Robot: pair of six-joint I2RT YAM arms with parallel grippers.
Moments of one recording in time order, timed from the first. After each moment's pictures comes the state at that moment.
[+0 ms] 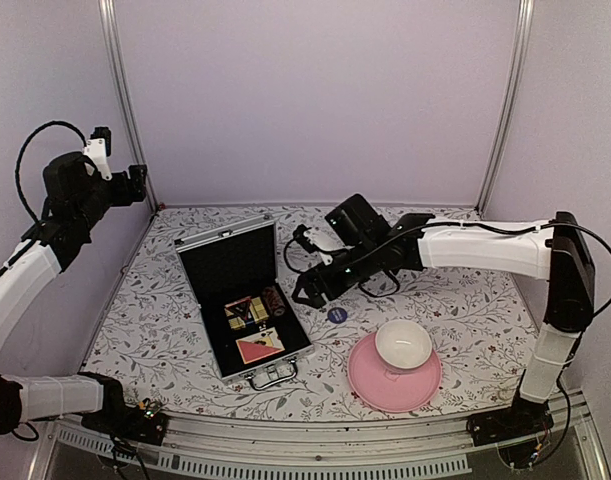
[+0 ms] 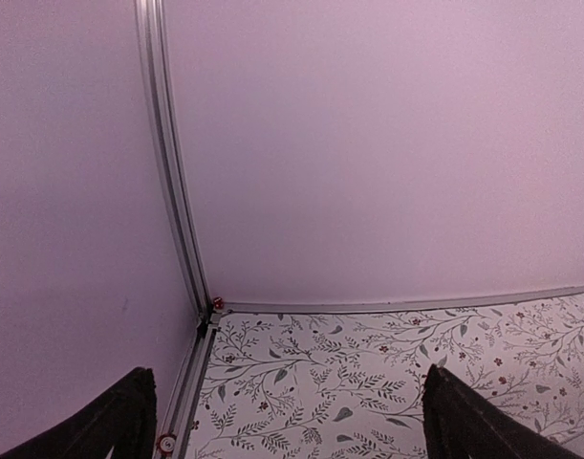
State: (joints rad) left arm -0.10 1.03 0.98 -0.04 -0.17 0.01; right arm 0.95 1.83 1.44 -0.45 -0.17 0.17
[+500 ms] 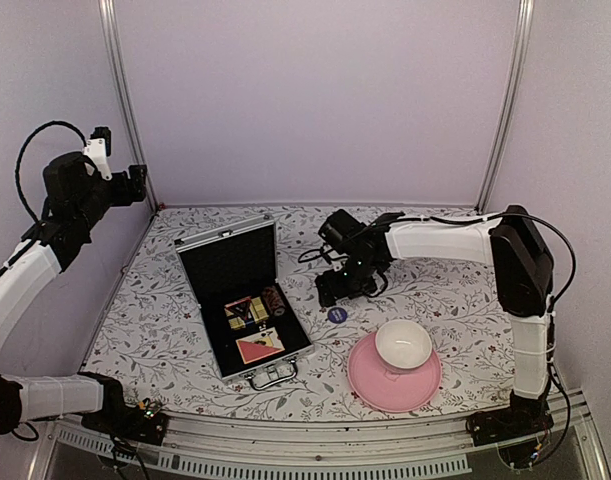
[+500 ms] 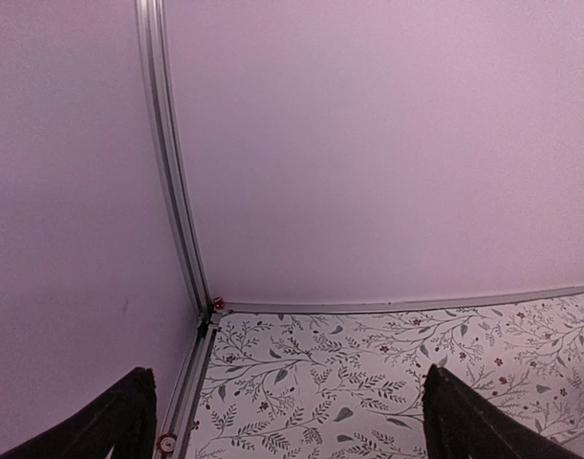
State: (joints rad) left arm -0.10 1.03 0.98 -0.04 -0.17 0.01; right arm 0.85 2.08 1.60 -0.72 0.01 0.40
